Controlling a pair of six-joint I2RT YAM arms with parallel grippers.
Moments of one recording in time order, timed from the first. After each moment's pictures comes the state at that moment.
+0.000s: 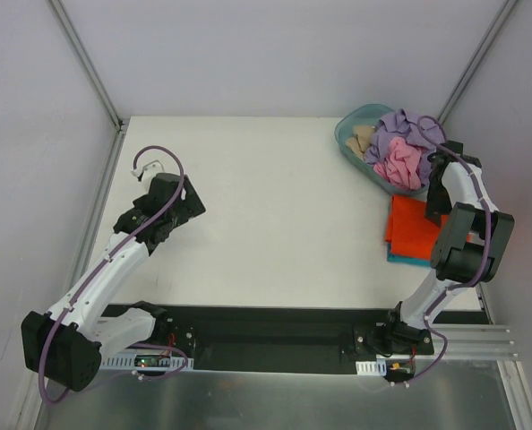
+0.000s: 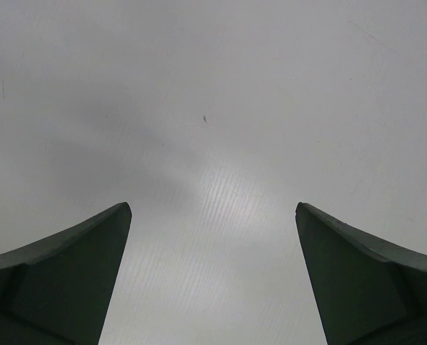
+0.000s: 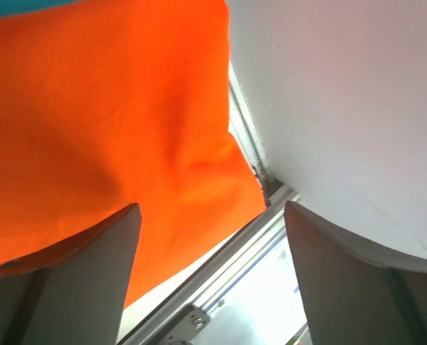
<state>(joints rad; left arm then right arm) -0.35 1.03 0.87 -0.62 -0.37 -0.69 -0.26 1.77 1.38 -0.97 0.63 0.02</state>
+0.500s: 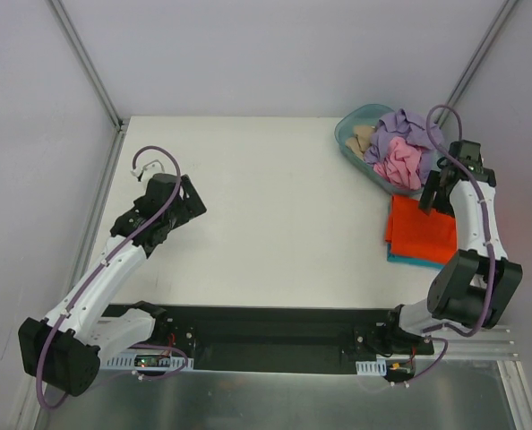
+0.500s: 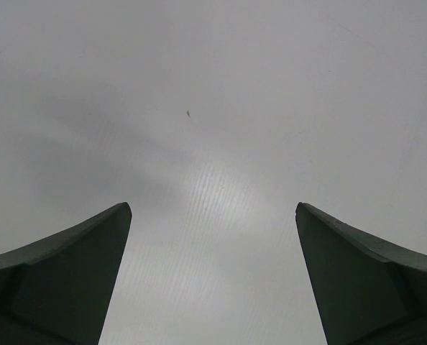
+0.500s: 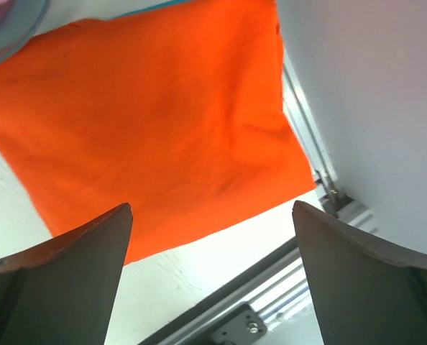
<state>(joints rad) -0.35 1.01 0.87 -0.62 -0.32 -0.69 -0.26 1.49 1.31 -0.95 0.38 0.08</state>
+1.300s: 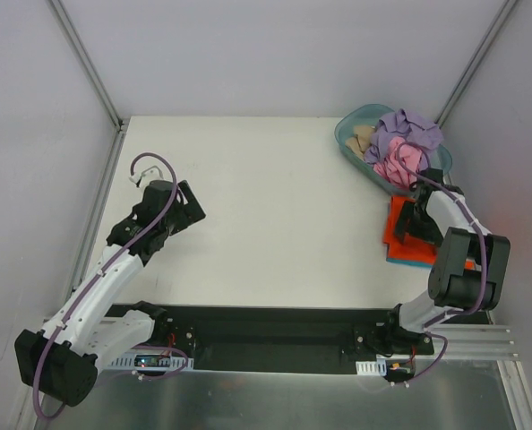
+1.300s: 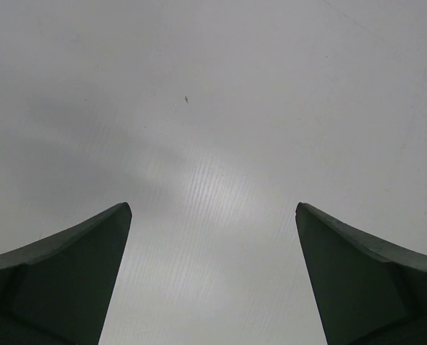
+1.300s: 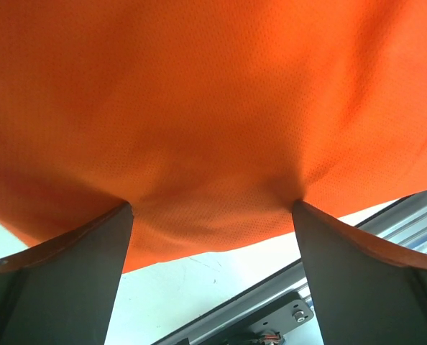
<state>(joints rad) -0.35 0.94 0.82 -0.63 -0.29 -0.69 -0.18 1.57 1.02 -0.84 0.33 0.24</state>
